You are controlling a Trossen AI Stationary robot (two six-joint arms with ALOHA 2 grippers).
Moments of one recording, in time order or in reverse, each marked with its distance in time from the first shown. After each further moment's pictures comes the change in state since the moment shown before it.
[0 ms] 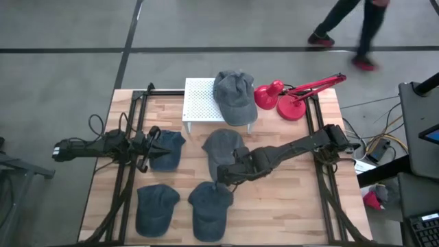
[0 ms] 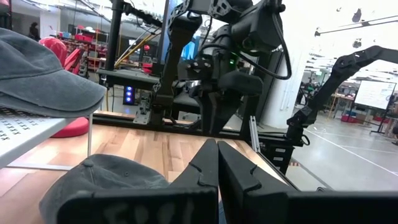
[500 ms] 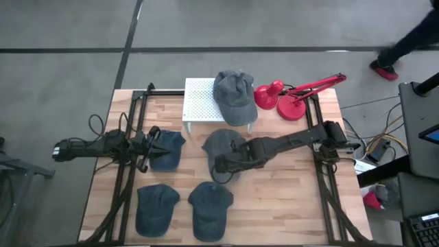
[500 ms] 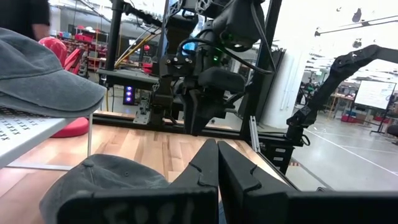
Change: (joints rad) left arm 0.000 0.000 0.000 0.000 0.000 0.000; right arm -0.083 0.000 -0.003 0.009 0.001 -0.088
